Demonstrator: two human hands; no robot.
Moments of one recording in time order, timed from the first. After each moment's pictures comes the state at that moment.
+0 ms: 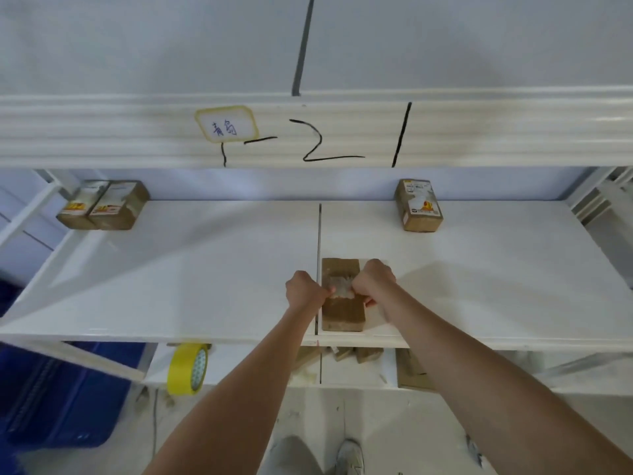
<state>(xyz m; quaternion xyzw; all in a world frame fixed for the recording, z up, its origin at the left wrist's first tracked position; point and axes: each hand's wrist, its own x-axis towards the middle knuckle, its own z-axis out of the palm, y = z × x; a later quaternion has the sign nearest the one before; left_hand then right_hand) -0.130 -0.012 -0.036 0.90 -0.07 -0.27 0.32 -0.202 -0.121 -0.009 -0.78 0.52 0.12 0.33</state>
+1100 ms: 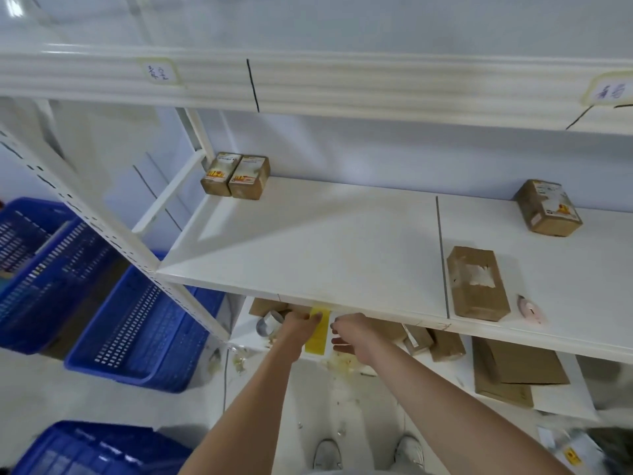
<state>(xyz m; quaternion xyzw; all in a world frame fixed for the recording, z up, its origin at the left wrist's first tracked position) -0.039 0.291 -0.097 0.83 0.07 -0.37 0.41 -0.115 0.183 -0.068 -0.55 0.50 0.13 0.65</state>
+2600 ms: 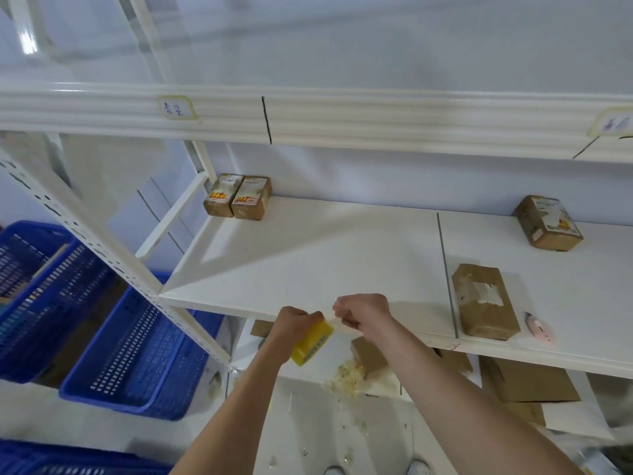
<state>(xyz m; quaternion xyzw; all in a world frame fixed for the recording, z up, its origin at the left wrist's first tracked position) -0.003 0.302 -0.040 0.84 -0.01 -0.35 0.42 -0.074 0.158 -0.012 -0.51 0.50 0.01 0.70</state>
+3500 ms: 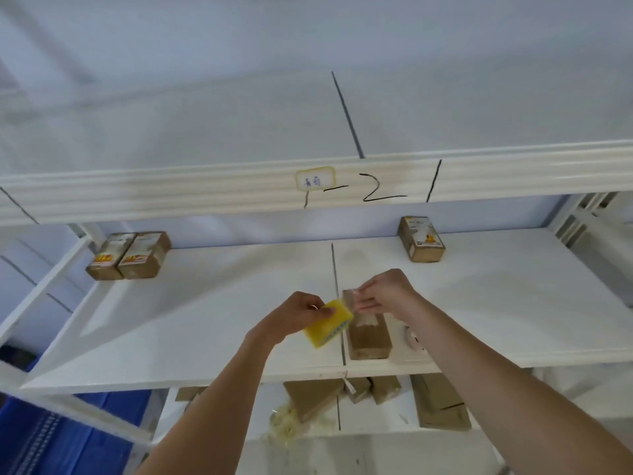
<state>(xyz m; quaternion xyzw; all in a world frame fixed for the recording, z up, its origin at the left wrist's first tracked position) -0.070 0.073 0.025 0.78 -0.33 -0.40 0.35 -0.214 -0.083 0.072 -0.59 0.46 -0.06 0.66</state>
